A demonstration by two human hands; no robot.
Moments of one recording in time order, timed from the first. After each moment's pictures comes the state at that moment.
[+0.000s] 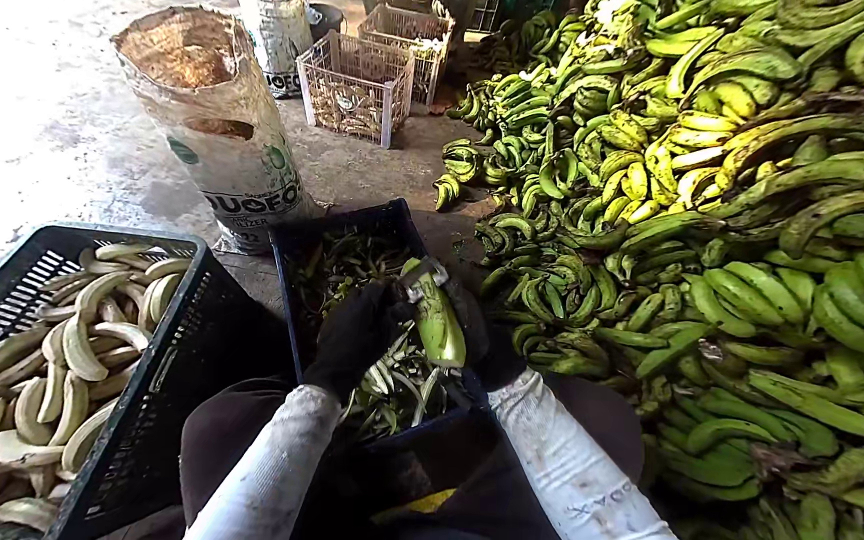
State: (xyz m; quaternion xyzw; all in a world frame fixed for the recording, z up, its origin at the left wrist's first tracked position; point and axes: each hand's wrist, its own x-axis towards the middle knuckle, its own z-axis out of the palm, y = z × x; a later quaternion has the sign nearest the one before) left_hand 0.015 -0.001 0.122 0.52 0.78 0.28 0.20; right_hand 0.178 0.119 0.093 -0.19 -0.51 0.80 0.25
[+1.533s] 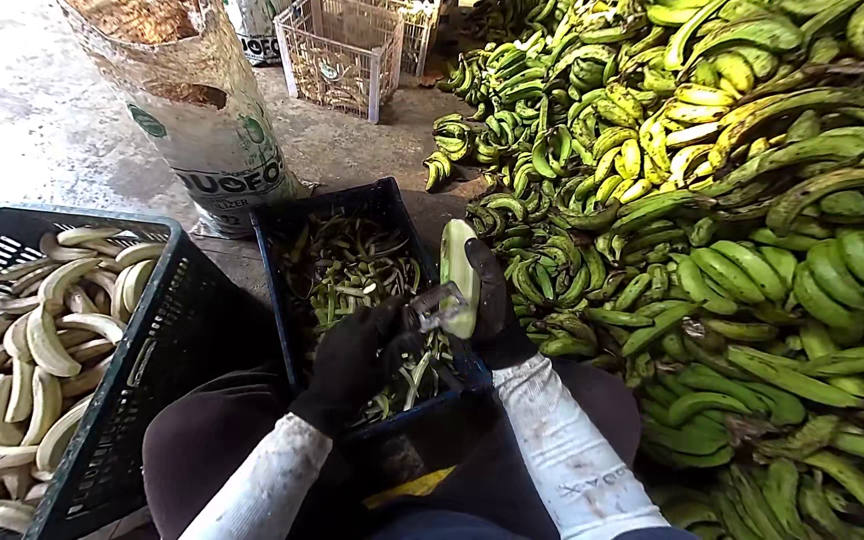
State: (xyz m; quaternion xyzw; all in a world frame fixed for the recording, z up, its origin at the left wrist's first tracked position) left_hand 0.039 -0.033 0.097 0.61 0.71 0.31 0.16; right_hand 0.197 0.133 0.092 -0.30 -0.47 0.74 0.38
